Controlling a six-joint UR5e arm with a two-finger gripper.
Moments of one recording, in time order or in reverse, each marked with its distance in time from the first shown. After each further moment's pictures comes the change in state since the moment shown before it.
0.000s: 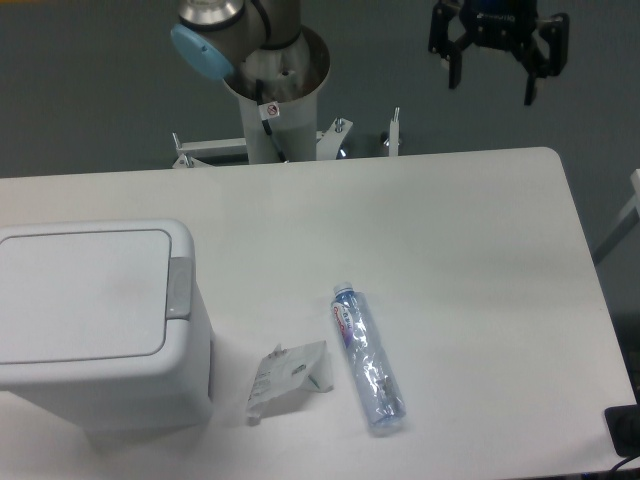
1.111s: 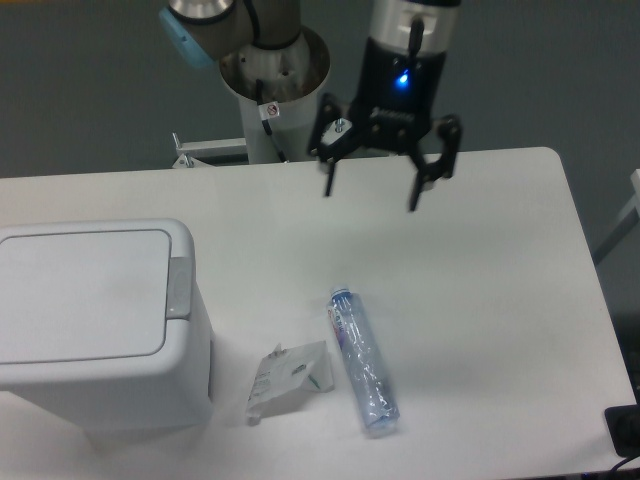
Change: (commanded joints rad) arm -0.345 -0.175 0.038 0.161 -0.443 -0.931
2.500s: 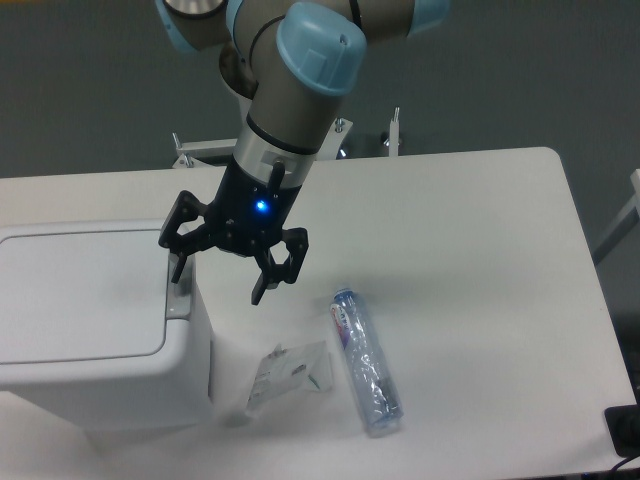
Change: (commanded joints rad) arm -0.160 -0.095 -0.041 0.138 0.020 -0.152
